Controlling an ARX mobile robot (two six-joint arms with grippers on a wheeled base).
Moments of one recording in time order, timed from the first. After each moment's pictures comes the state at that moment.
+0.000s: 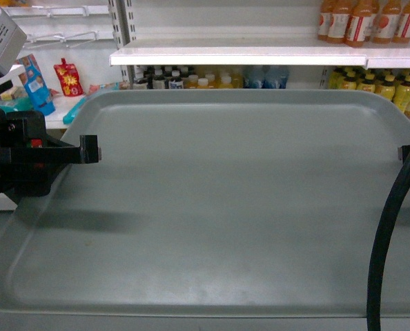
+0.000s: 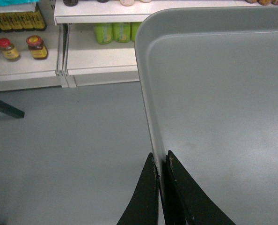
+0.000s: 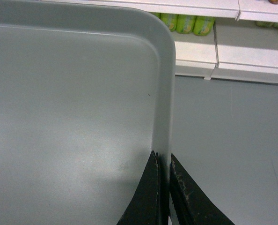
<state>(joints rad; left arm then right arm) -0.29 1.38 0.58 0.33 -0.08 -0.12 0.20 1.42 0.66 0.22 0.05 0.03</state>
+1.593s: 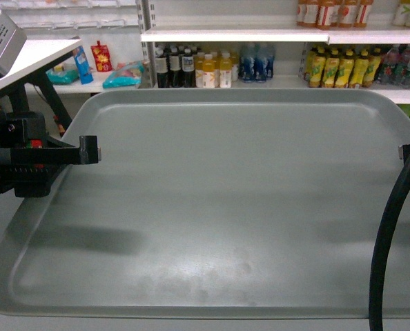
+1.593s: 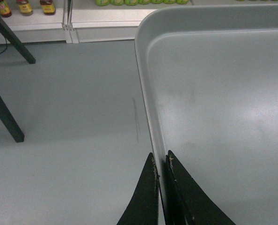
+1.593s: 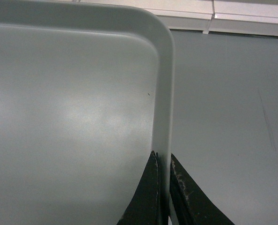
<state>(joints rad) -0.28 1.38 0.58 0.33 -0.07 -0.12 0.20 1.42 0.66 0.22 0.05 0.03</state>
